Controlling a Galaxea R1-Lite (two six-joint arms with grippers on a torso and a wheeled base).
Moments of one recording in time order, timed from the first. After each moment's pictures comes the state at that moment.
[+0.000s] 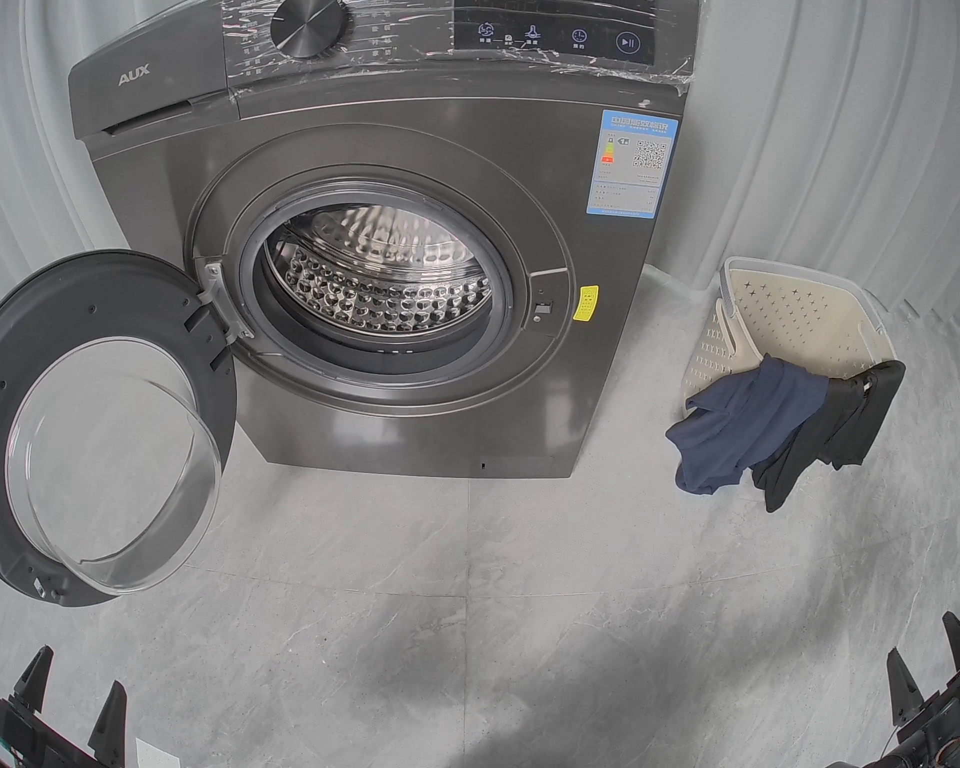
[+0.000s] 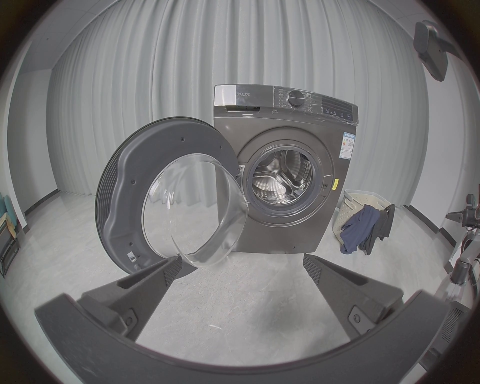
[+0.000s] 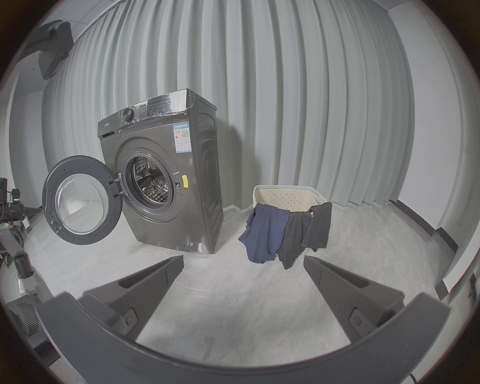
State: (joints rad) left arm 0.00 0.02 -0.02 0.00 0.01 -0.04; right arm 0.00 0.01 -0.02 0.00 0.00 0.00
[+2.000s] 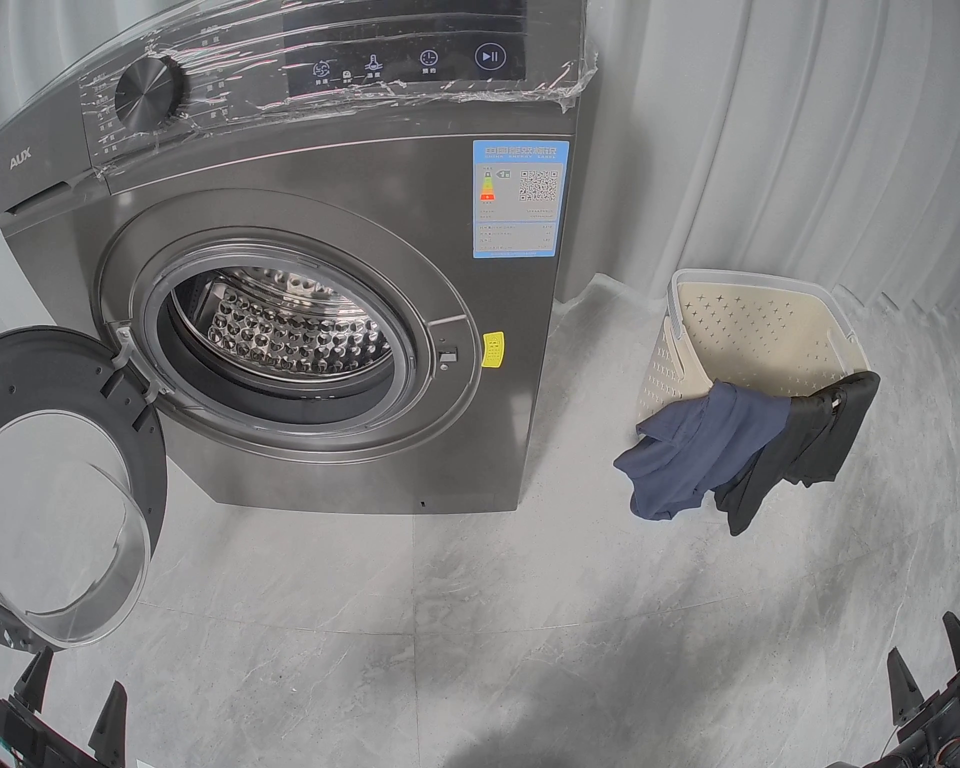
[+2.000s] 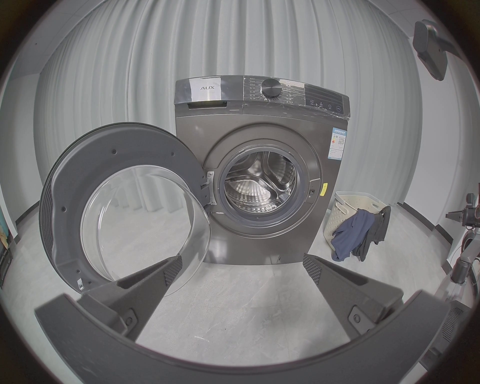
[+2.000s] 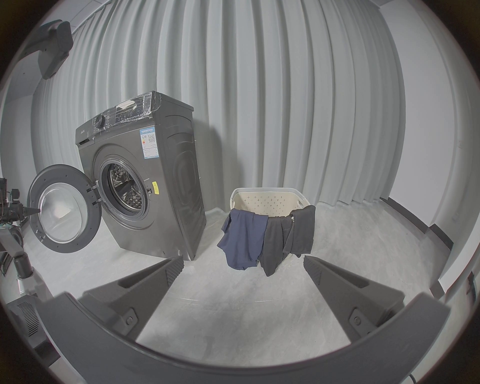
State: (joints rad) left arm 0.00 0.02 -0.02 0.00 0.01 -0.03; right arm 0.01 0.01 -0.02 0.00 0.00 0.00
